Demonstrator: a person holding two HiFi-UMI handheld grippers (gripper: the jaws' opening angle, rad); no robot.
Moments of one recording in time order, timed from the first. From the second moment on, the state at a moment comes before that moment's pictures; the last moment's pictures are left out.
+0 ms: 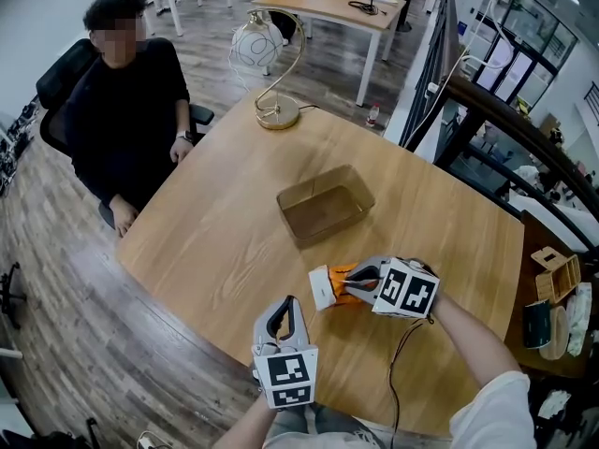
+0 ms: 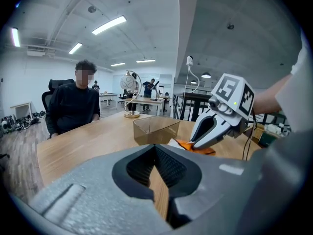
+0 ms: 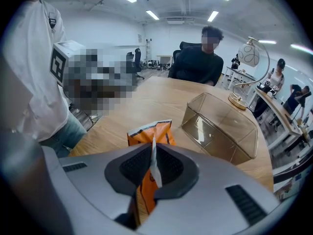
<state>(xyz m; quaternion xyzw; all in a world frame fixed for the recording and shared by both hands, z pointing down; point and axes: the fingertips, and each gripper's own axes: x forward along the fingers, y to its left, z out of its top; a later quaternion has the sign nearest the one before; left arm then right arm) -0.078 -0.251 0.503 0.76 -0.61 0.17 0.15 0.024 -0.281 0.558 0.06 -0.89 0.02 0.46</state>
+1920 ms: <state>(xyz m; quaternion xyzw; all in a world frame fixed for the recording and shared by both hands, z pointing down) -0.088 -0.259 0.503 0.76 -0.61 0.18 0.15 -0.006 -0.278 0.576 0.10 -0.90 0.02 0.42</state>
